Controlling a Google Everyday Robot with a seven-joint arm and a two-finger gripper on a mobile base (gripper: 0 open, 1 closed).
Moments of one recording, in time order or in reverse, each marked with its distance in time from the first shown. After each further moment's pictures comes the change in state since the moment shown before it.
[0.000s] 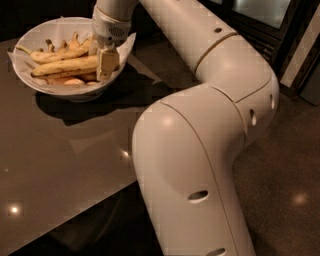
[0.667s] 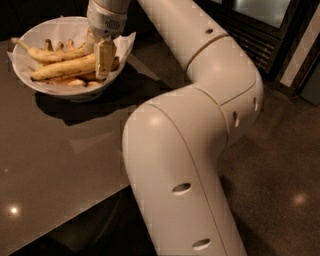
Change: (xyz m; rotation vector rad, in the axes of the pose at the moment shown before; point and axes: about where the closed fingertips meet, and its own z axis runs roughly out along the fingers) arm -0.013 -0.018 -0.008 0.034 -0.009 -0.053
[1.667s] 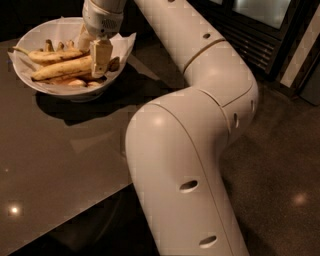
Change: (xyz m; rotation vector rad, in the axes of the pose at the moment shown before) arm -0.009 -0.007 0.002 0.020 -0.015 -0.038
